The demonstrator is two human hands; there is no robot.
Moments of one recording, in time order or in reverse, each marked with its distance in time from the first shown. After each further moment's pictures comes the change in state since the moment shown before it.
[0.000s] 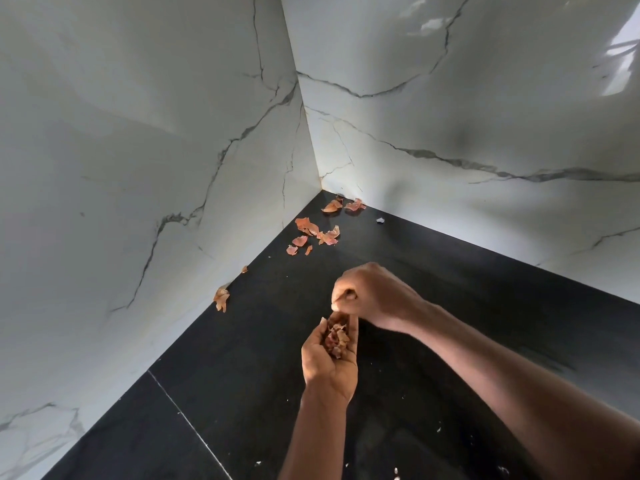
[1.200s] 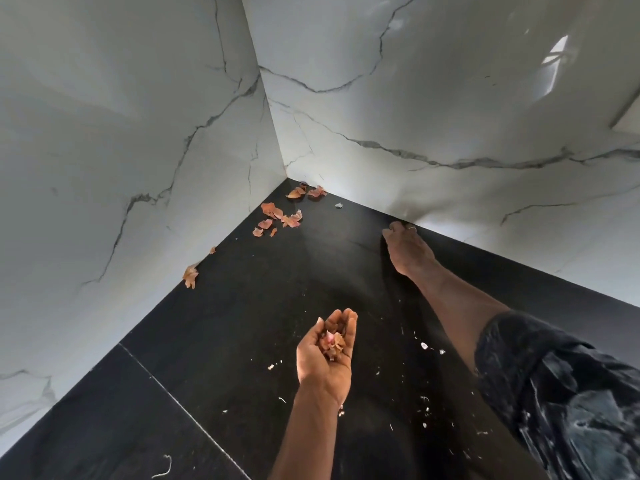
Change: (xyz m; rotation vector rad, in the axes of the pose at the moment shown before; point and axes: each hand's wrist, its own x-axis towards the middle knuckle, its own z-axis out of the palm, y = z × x) left_hand -0.066 -0.061 -0.025 0.064 -0.079 -0.143; right_hand -0.026 0.145 -0.031 -0.545 0.197 0.407
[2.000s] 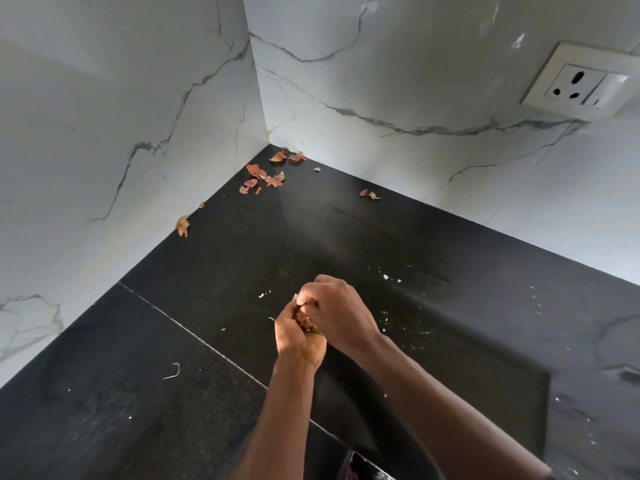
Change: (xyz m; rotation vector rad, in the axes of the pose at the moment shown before) left_hand -0.078 -0.012 -0.057 0.130 0.153 0.053; right_hand -0.270 -0.153 -0.069 0.539 -0.015 -0.159
